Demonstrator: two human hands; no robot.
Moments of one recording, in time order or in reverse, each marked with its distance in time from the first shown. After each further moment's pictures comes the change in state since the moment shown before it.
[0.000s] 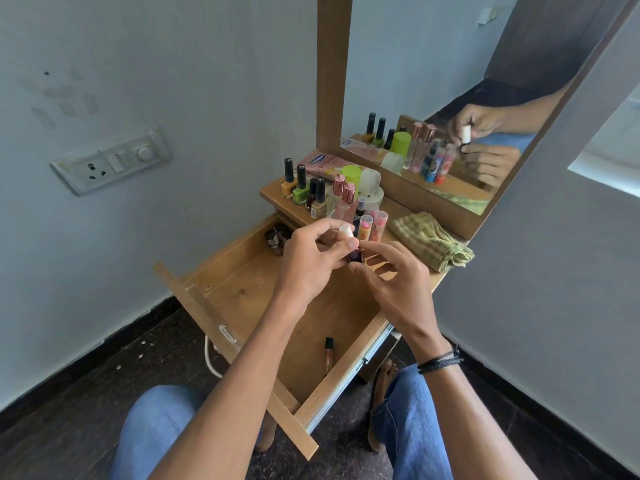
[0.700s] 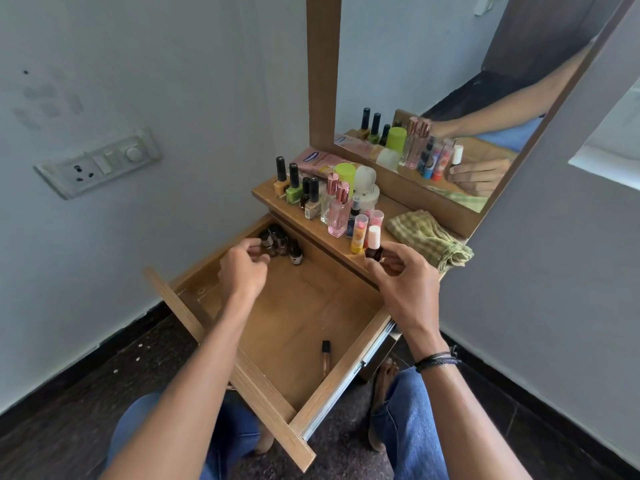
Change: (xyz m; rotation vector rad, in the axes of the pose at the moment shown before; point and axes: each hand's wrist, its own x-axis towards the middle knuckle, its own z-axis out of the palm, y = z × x) left_hand 0.045 -0.088 -0.069 0.590 0.394 -0.235; right_hand 0.004 0.018 0.003 -0.109 0.141 0.250
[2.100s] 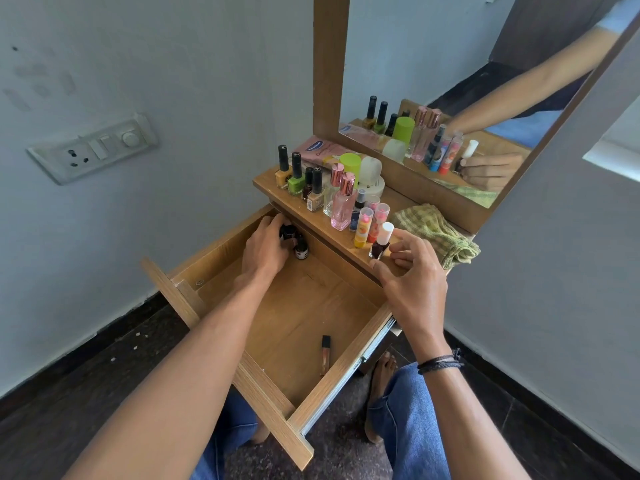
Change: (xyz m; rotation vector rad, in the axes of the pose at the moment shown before) left_hand 0.029 0.007 0.042 0.270 -0.147 0.306; right_hand -0.004 0.006 0.001 -0.030 0.032 -0.022
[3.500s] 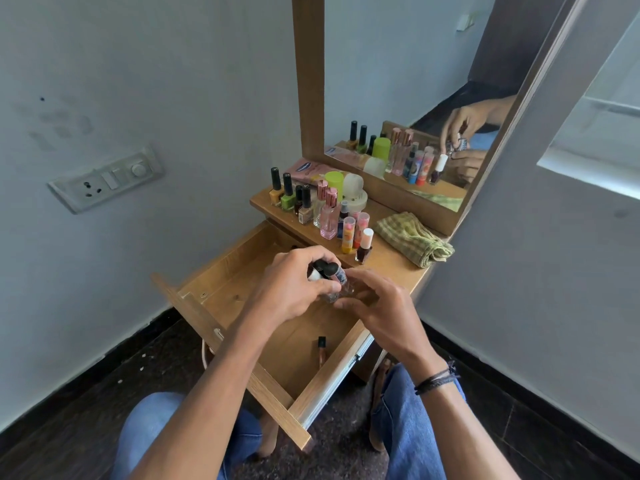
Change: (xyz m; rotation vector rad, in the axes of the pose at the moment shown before) left_hand -0.112 0.092 -0.091 -0.210 -0.293 0.149; right_hand -0.036 -0.013 -0.023 0.147 -0.388 -0.163
